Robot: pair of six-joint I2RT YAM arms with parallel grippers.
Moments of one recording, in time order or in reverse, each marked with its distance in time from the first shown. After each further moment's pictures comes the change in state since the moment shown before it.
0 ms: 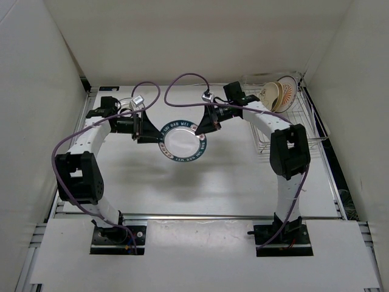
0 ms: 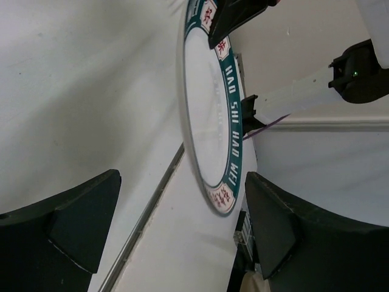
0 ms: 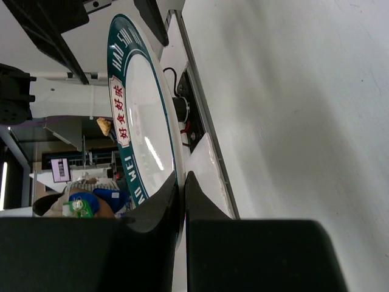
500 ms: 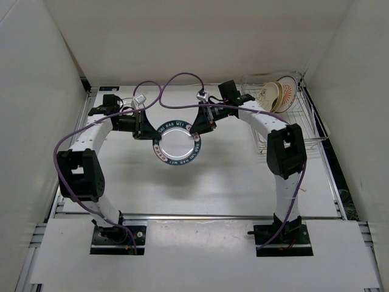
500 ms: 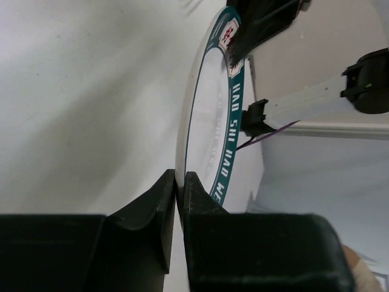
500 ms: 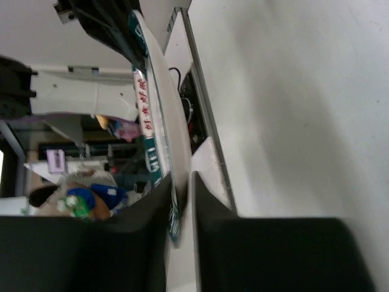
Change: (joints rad) left arm -0.026 0.037 0.043 -0.002 -0.050 -0.023; right arm 0.043 0.036 0.060 0.029 -0.003 0.024
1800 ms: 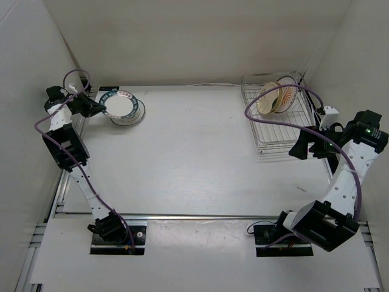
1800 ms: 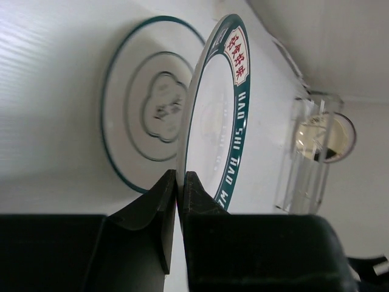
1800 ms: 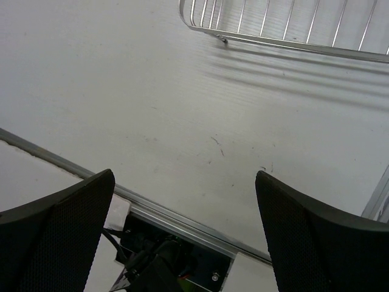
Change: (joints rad) left arm 0.475 0.716 0.752 0.260 -0.261 -0.376; right arm -1.003 -0.855 -0.359 -0.801 0.510 -1.026
